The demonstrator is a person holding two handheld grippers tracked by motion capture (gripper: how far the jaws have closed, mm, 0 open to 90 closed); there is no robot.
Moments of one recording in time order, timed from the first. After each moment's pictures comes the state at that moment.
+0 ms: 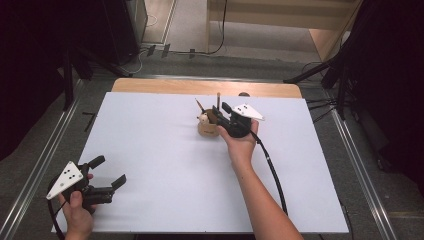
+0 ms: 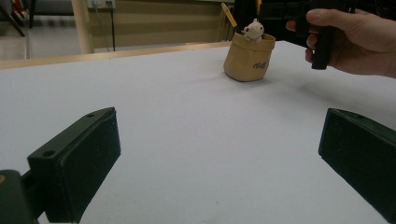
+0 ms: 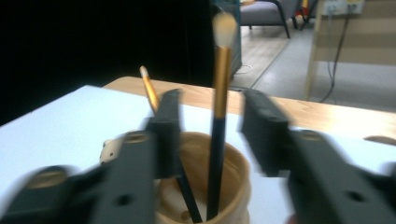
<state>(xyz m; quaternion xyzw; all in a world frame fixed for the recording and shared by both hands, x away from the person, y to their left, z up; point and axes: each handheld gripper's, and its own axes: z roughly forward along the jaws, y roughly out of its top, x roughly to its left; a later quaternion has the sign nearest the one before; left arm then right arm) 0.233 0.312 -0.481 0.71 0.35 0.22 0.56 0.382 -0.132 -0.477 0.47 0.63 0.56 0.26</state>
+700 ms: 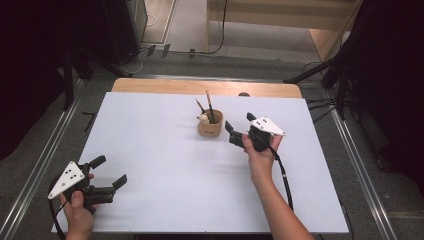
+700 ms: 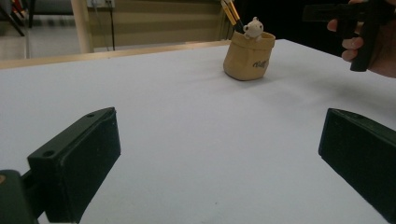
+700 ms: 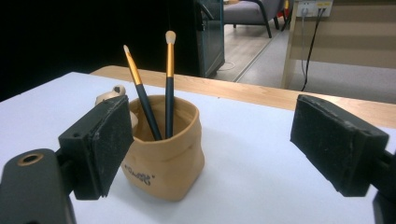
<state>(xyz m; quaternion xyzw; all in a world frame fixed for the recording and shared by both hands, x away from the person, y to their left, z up) 0.234 0.310 -0.481 0.72 0.35 0.22 0.56 0.331 -0.174 -0.476 0.47 0.64 0.54 0.29</state>
